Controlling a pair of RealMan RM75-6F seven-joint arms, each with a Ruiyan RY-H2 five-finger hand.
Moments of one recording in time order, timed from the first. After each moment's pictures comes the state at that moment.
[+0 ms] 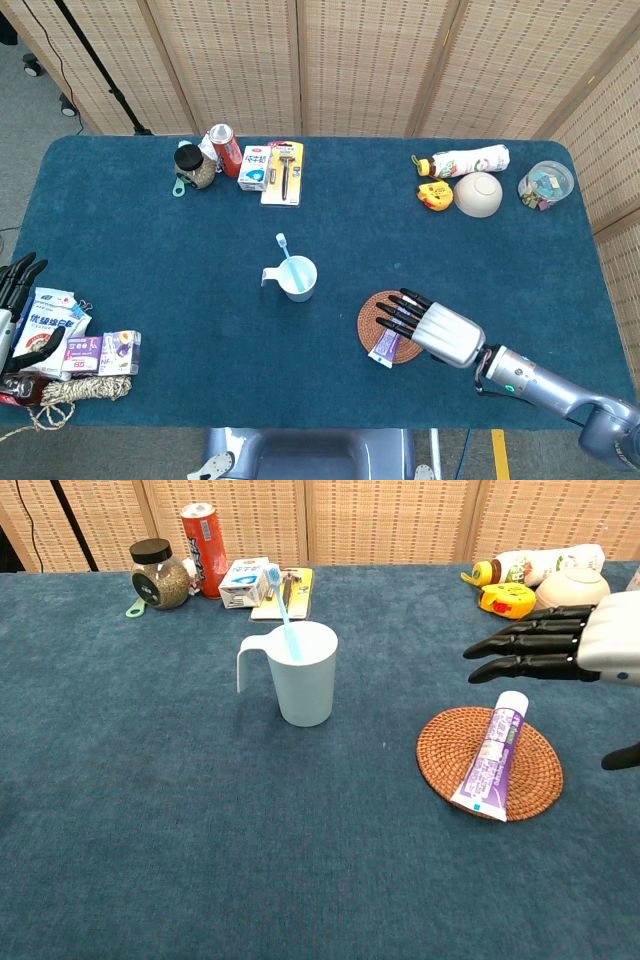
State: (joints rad) left arm -0.15 -0.88 0.04 -1.89 1.50 1.54 -0.13; right arm 0.66 -1.21 -0.09 -1.36 -2.02 1.13 0.05
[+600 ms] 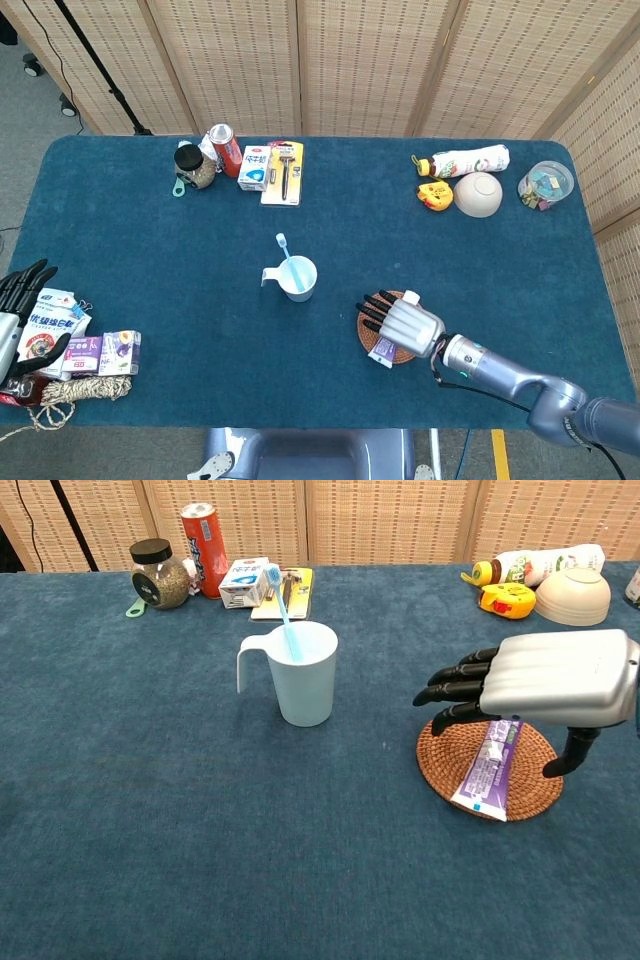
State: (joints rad) left arm -0.15 -0.88 0.03 -1.86 1.55 1.49 -0.19; right arm 0.78 -1.30 -0.03 -1.43 -1.85 0.81 -0.24
